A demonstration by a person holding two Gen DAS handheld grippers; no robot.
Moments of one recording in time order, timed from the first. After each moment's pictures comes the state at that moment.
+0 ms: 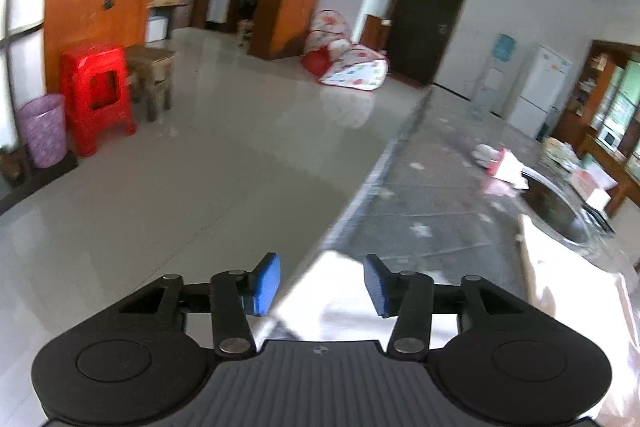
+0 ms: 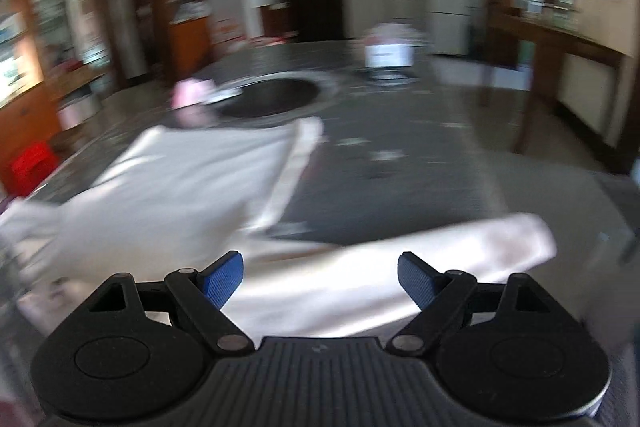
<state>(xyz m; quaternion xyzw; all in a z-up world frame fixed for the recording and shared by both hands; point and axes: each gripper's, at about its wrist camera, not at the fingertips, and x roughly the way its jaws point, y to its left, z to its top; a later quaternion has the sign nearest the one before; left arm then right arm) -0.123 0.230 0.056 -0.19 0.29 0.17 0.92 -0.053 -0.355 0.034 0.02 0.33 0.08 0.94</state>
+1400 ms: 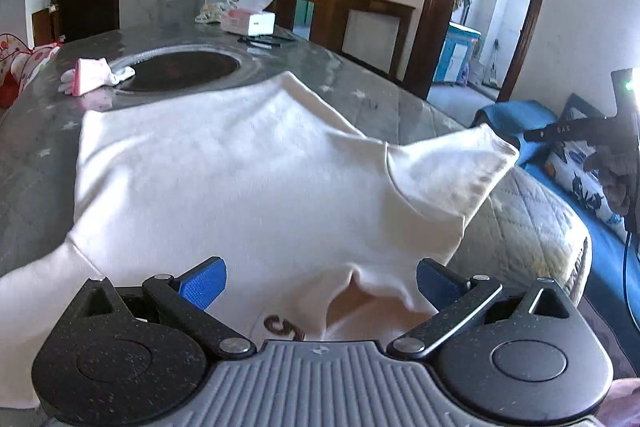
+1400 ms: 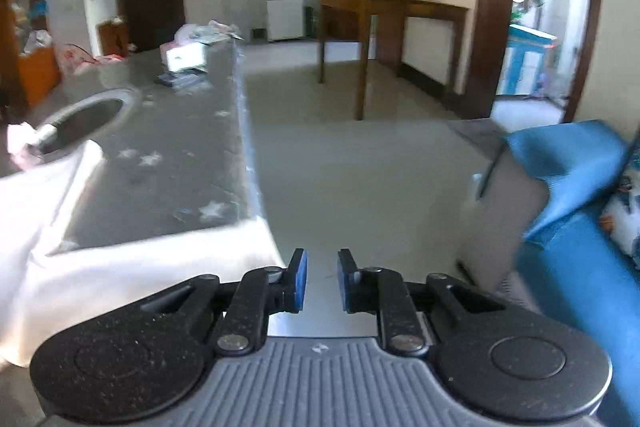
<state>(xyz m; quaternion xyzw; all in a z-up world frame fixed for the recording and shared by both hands) -0.079 -0.035 0.021 0.03 0.36 -0.27 0.89 -0.071 -0.449 0.034 0.05 0.34 -0.12 0.93</state>
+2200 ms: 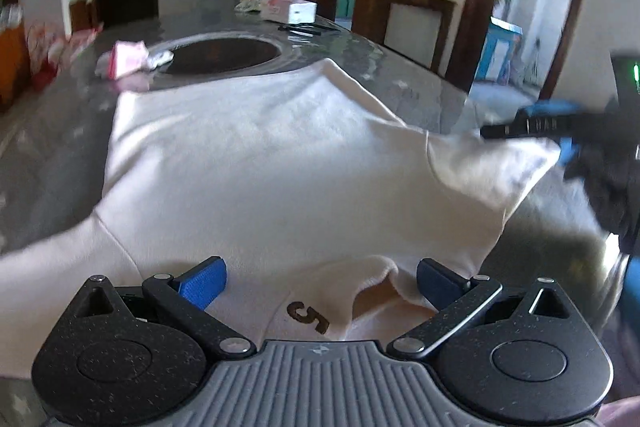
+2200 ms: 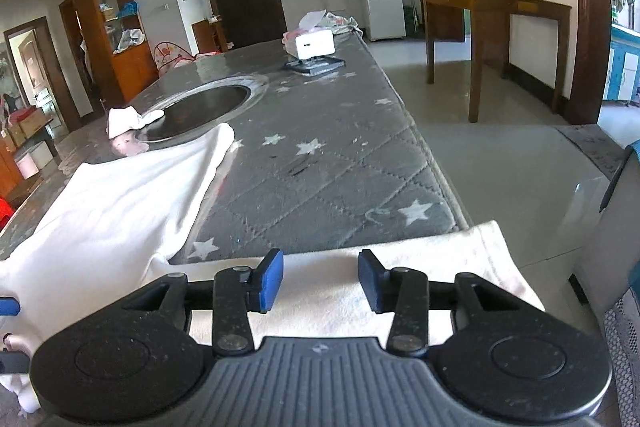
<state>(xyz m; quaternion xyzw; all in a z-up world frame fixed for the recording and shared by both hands) -0.085 -0.045 0.015 0.05 0.36 -0.20 0.91 -0.025 -0.367 0.006 0.08 0.34 0.04 0.94</state>
